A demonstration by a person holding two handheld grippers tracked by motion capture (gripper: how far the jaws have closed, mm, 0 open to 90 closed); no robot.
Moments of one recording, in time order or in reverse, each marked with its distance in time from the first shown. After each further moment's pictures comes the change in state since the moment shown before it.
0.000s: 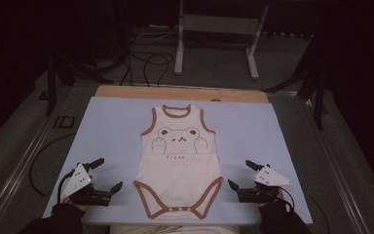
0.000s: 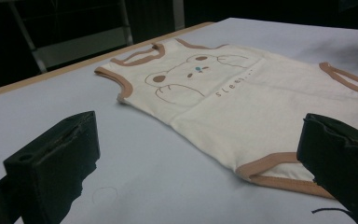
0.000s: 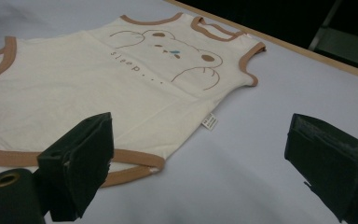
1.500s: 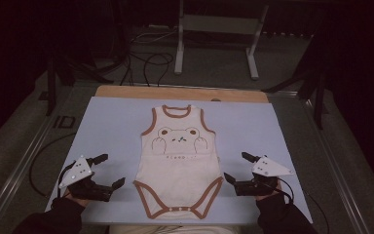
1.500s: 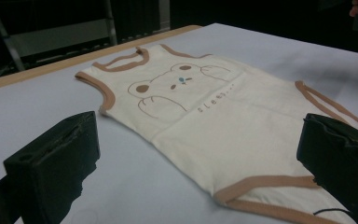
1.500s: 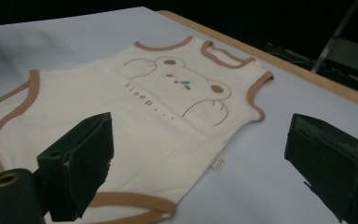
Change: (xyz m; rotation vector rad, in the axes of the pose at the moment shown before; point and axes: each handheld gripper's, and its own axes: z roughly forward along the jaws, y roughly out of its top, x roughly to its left) left arm 0.006 0.037 0.007 0.018 -0.087 -0.071; right arm 0.001 0.047 0.002 -0.012 0.036 -0.017
